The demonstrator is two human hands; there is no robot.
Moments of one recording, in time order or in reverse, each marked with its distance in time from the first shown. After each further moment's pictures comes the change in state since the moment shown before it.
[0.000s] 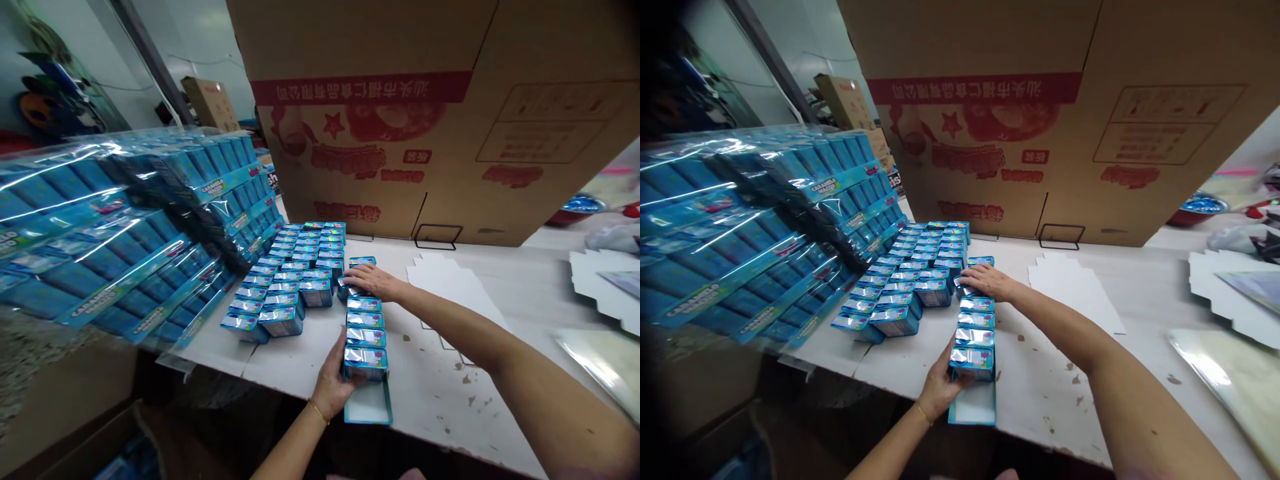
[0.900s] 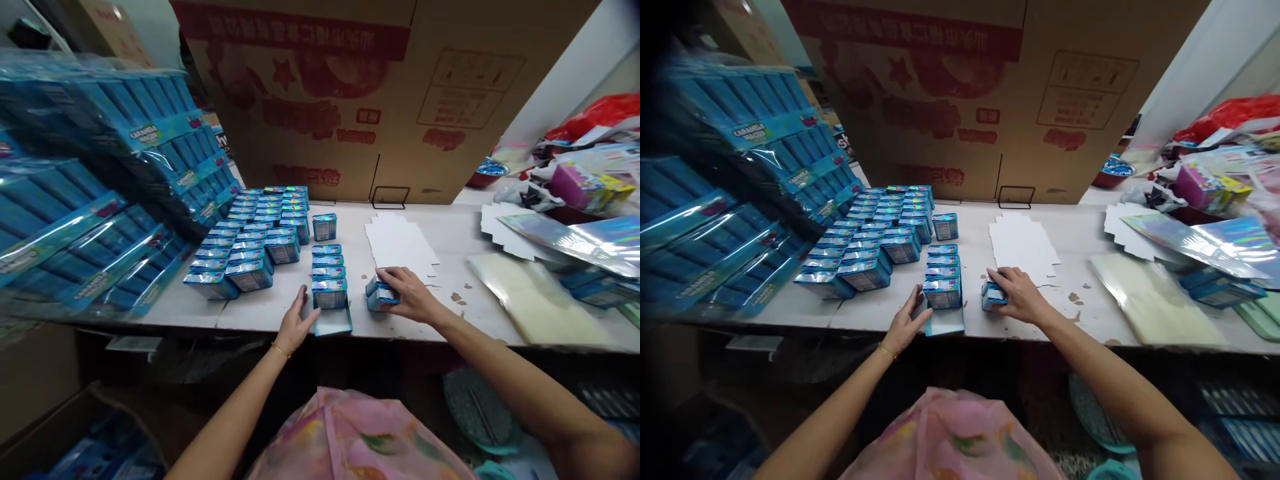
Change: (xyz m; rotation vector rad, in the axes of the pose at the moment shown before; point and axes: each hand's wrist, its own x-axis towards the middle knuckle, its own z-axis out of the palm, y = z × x) left_hand -0.018 0.010 -0.014 -0.023 -0.035 -0.138; right_hand -0.171 -0.160 -0.053 0.145 0.135 0.639
